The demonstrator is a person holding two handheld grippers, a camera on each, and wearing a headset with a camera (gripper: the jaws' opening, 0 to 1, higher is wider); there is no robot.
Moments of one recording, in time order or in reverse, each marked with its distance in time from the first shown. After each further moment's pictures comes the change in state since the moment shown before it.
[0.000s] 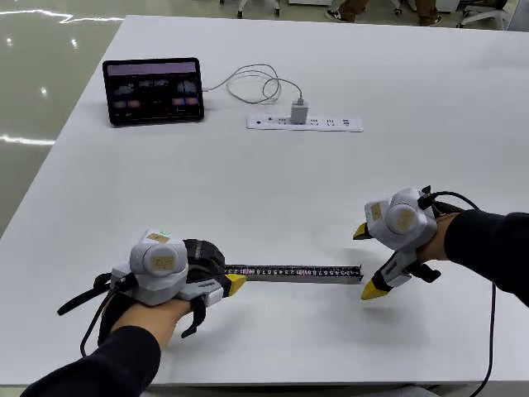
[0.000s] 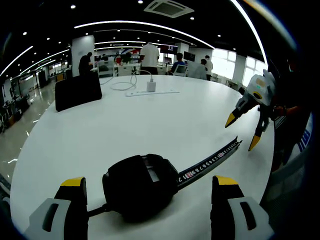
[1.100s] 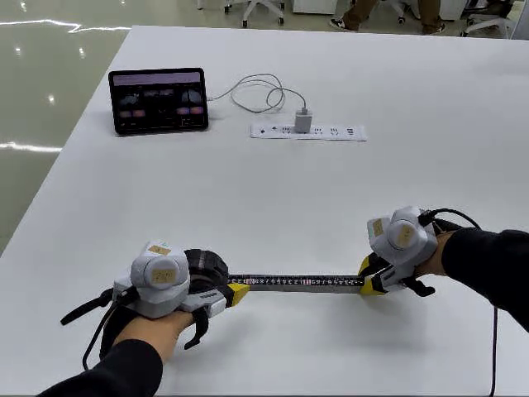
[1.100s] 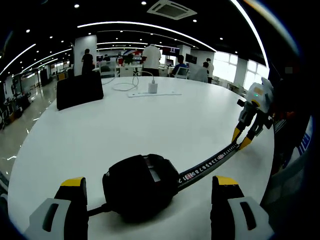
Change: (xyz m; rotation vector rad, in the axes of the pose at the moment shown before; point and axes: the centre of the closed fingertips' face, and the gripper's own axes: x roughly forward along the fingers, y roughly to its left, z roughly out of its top) left arm 0.001 0.001 0.000 -0.026 -0.017 0.001; right arm 0.010 0.003 -0.005 0.060 -0.013 0.026
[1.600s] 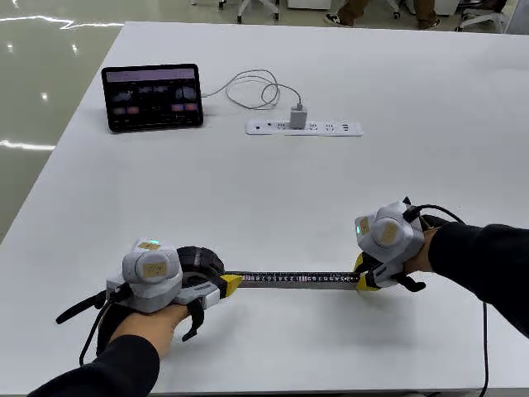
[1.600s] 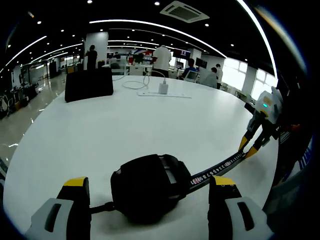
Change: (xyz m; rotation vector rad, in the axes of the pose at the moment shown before) left arm 0.005 0.015 -0.002 -0.102 -0.008 0.049; right arm 0.001 0.000 0.002 0.025 0.086 -0.007
